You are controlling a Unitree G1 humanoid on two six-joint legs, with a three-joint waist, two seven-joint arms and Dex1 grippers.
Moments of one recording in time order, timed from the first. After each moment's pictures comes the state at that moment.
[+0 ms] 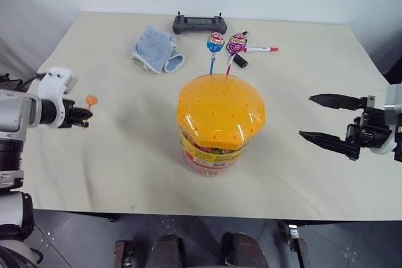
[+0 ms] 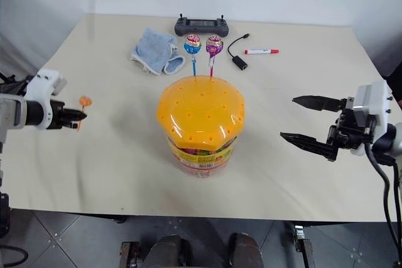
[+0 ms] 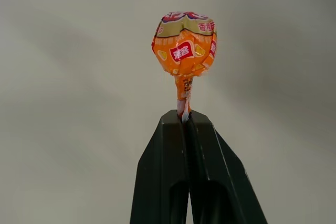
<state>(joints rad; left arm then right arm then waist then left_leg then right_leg) -0.80 1.01 -0.02 0.31 -0.19 1.29 -0.66 -0.27 -0.93 -0.38 -0.15 0.70 0.34 1.24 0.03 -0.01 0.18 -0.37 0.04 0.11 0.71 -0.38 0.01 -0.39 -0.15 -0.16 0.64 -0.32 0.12</state>
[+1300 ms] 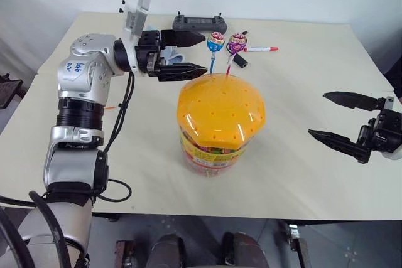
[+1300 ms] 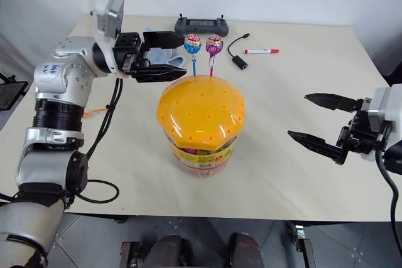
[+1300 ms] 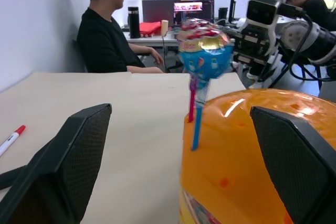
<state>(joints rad) -1.22 0.49 0.01 0.58 -0.45 0.37 -1.38 -0.10 -0.93 -0.56 -0.30 0.75 0.35 1.15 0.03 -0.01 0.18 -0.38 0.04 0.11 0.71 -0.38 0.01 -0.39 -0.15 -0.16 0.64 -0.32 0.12</state>
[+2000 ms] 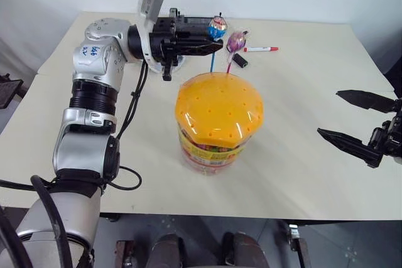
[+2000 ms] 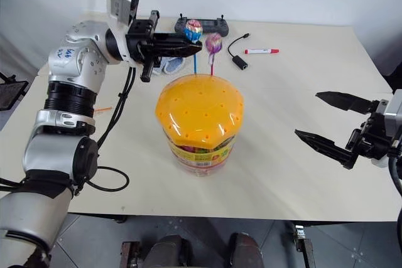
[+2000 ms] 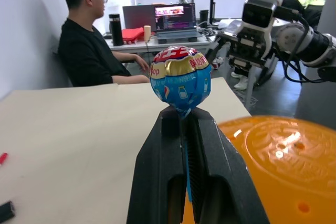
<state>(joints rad) -1.37 0.44 0.01 0.70 -0.41 0.34 -1.41 -0.04 -0.93 -0.64 -0.37 0.80 0.37 1.10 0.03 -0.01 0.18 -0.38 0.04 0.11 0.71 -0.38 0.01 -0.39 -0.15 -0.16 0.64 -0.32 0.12</state>
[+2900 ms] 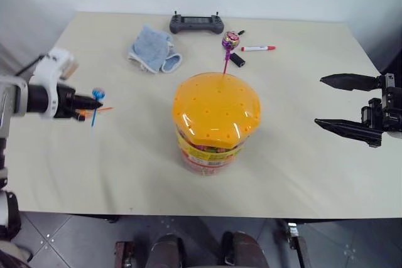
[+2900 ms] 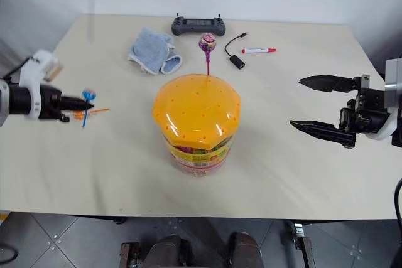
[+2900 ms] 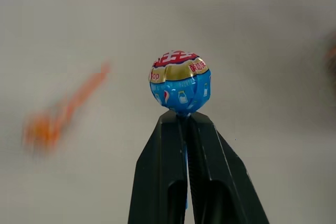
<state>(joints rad) -0.71 1.13 0.08 0.05 -0.28 1.32 -0.95 -0.44 -0.99 -0.37 -0.05 0.77 0.37 1.37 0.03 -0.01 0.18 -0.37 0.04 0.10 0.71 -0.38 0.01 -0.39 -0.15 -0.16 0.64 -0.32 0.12</state>
